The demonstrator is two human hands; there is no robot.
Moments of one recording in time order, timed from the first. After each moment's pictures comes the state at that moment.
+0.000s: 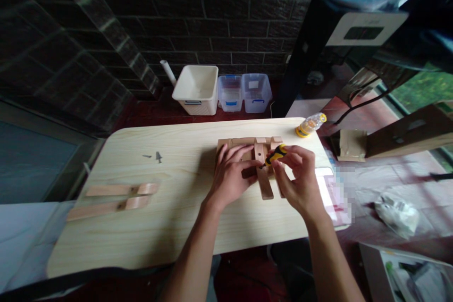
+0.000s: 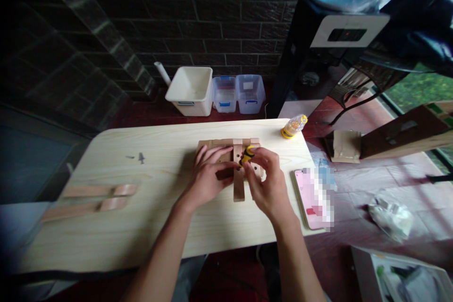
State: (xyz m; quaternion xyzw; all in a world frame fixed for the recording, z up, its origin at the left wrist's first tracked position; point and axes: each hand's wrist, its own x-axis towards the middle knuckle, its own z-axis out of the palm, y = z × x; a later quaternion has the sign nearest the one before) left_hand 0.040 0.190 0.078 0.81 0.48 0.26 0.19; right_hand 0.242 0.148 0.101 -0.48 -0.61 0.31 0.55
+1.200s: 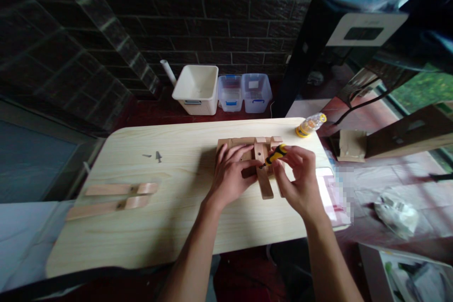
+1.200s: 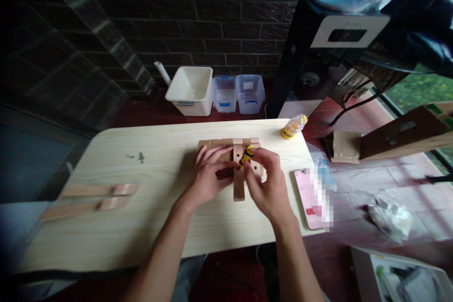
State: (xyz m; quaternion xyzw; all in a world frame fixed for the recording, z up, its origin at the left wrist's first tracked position) left_hand 0.041 0.190 0.080 0.81 0.49 0.26 0.19; right_hand 0.241 0.149 0.102 -0.49 -0.60 0.29 0.56
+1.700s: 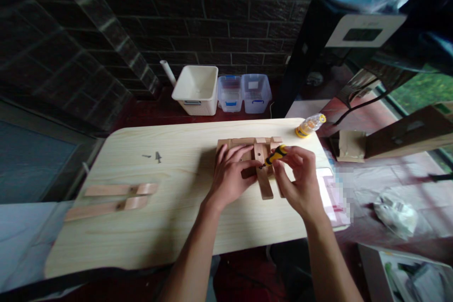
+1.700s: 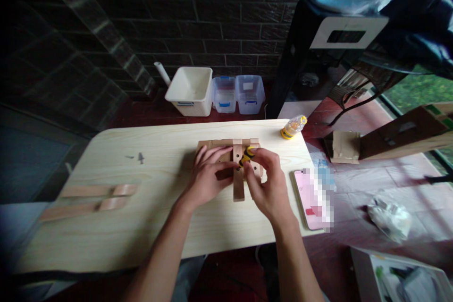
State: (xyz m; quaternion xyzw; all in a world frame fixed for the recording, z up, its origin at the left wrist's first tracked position) left_hand 0.040 0.190 0.079 0.81 0.49 0.26 0.19; right_hand 0.242 0.148 0.101 -0.50 -0.59 0.29 0.56
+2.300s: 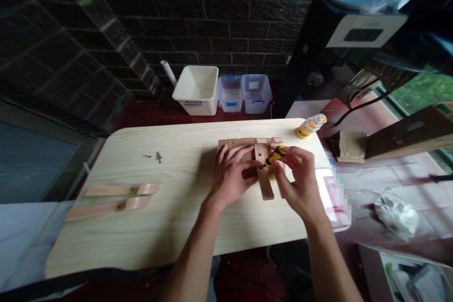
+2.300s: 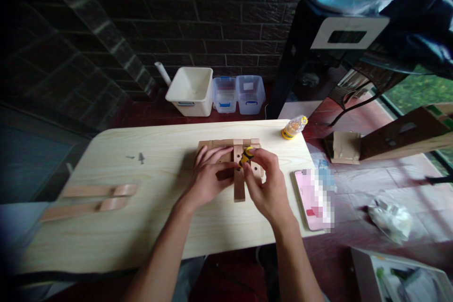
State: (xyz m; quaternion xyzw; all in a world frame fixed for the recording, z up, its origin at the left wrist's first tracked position) left_hand 0.040 0.190 0.079 0.81 0.49 0.26 0.19; right_hand 0.239 0.147 0.106 -0.49 -0.60 0.30 0.55
